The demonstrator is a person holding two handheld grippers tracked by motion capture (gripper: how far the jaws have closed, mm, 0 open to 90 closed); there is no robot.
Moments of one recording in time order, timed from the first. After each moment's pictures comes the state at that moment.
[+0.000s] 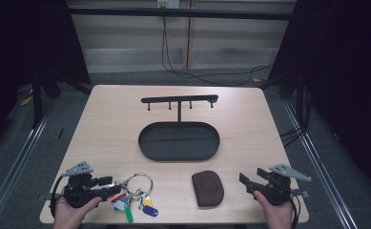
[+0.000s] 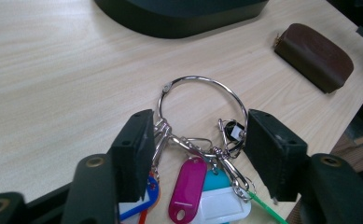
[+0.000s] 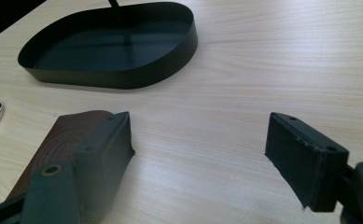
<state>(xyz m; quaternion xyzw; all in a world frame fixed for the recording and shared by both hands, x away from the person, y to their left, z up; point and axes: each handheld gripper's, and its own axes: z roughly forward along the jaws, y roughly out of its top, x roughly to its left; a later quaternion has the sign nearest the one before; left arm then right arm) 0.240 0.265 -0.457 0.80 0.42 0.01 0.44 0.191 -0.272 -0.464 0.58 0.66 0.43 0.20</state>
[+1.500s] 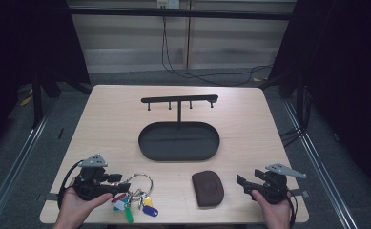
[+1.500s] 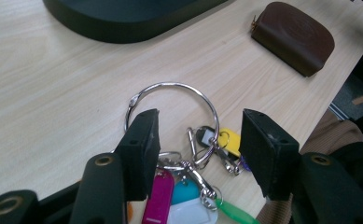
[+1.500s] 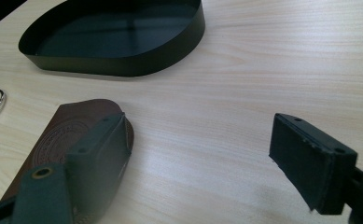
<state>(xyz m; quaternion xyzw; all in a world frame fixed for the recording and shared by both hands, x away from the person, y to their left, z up) 0.249 0.228 -0.423 0.85 0.36 0.00 0.38 0.197 -0.270 -0.470 0.58 0.67 0.42 0.18</state>
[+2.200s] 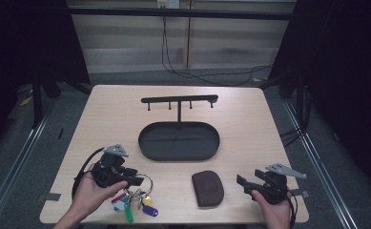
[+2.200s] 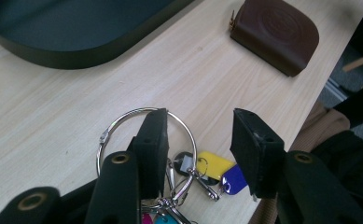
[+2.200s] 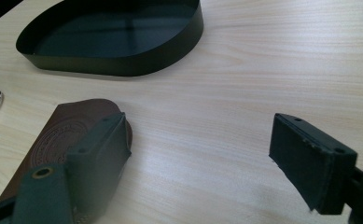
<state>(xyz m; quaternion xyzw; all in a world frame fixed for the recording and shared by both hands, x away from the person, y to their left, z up) 0.274 0.183 -0.408 0.89 0.32 -0.04 0.33 0.196 -0.269 -0.469 0.58 0.67 0.42 0.18</state>
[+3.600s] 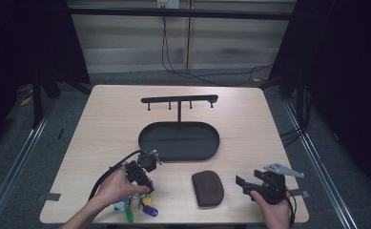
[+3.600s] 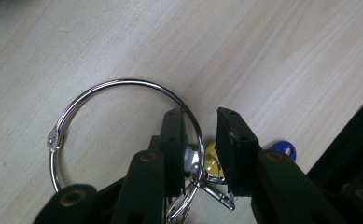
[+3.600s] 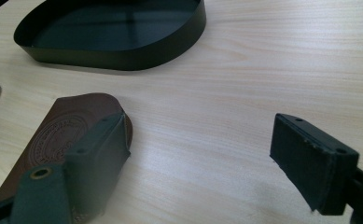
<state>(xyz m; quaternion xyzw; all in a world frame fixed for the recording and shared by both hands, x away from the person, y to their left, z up) 0.297 0.109 -0.453 0.95 0.29 -0.09 0.10 0.198 -0.267 -0.470 0.58 0.68 0.41 0.18</state>
